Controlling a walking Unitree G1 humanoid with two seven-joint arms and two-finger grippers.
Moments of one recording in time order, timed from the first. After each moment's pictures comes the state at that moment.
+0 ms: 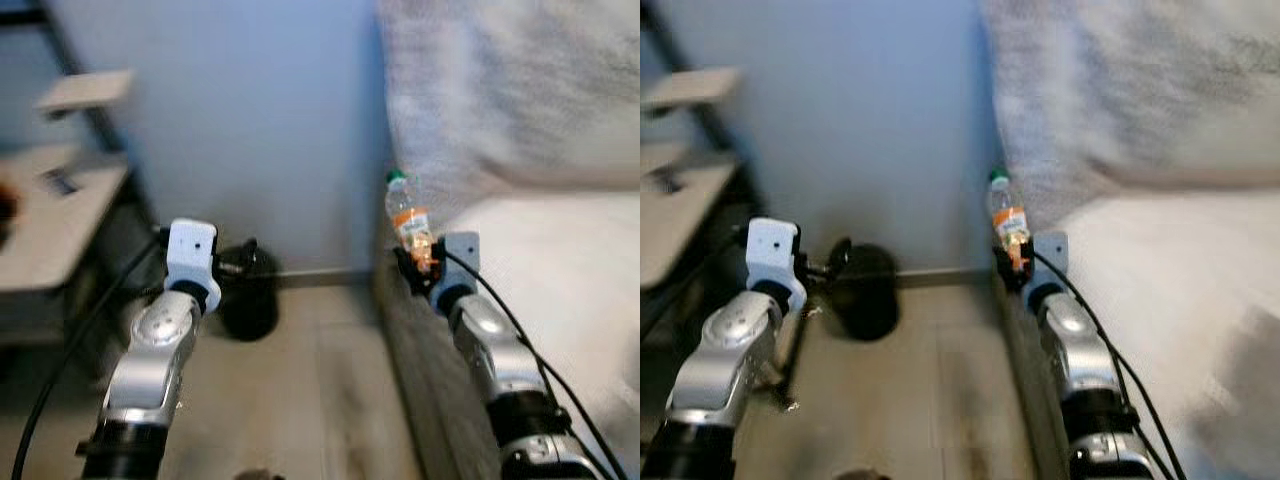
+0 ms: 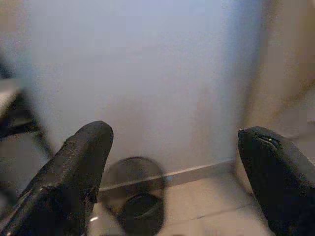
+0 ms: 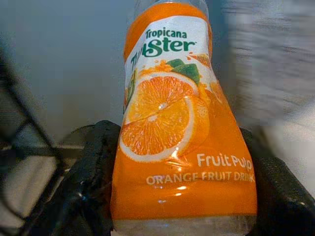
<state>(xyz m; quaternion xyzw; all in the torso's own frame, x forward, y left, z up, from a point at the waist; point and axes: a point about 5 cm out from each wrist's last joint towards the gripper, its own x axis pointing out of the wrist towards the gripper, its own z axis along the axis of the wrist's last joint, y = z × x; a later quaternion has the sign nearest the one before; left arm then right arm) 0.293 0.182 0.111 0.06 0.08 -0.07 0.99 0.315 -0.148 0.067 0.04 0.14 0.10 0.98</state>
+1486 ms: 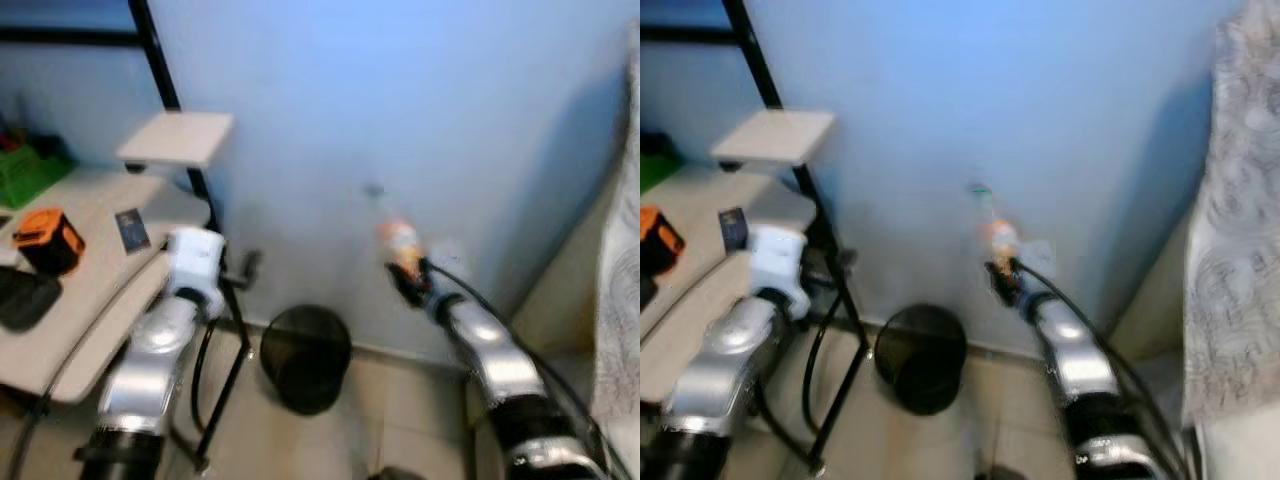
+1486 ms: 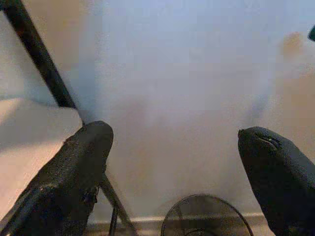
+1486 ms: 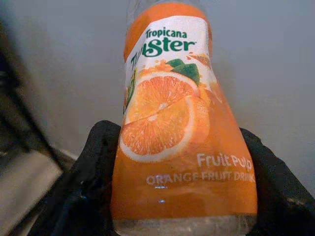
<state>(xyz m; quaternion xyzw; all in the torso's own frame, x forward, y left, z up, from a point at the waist) 0.287 0.175 0.104 0.08 0.09 -0.10 0.99 0.309 -0.158 0.053 -0.04 0.17 0.12 0.98</state>
